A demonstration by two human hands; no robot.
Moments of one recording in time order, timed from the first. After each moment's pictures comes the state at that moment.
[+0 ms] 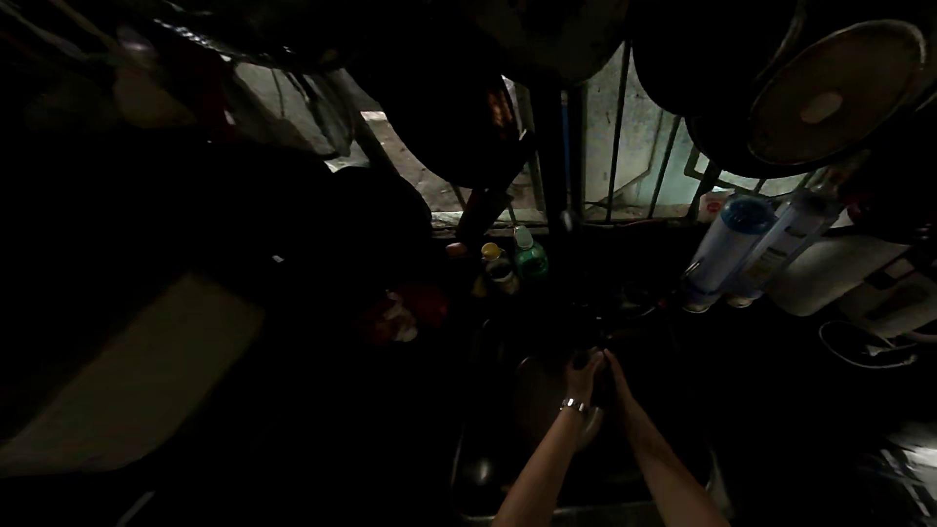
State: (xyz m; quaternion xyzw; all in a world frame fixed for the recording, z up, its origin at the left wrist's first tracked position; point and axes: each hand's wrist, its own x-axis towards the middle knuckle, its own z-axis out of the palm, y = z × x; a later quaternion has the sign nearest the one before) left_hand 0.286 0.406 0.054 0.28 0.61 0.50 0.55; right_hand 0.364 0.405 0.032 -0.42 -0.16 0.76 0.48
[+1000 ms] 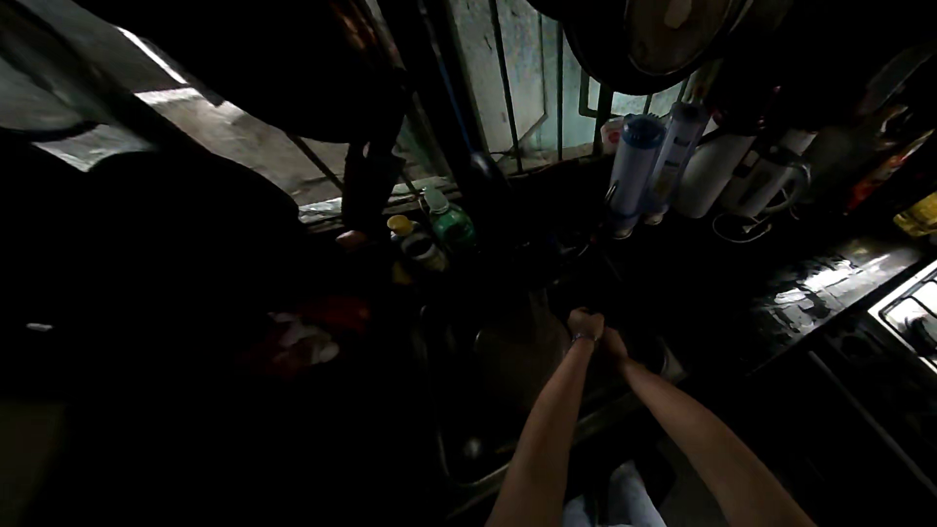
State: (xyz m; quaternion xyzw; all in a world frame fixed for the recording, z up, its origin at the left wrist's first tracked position) left_hand 0.338 0.381 0.077 0.54 0.66 0.11 0.51; right_hand 0.388 0.326 0.053 -0.80 -0.41 0.42 0.09
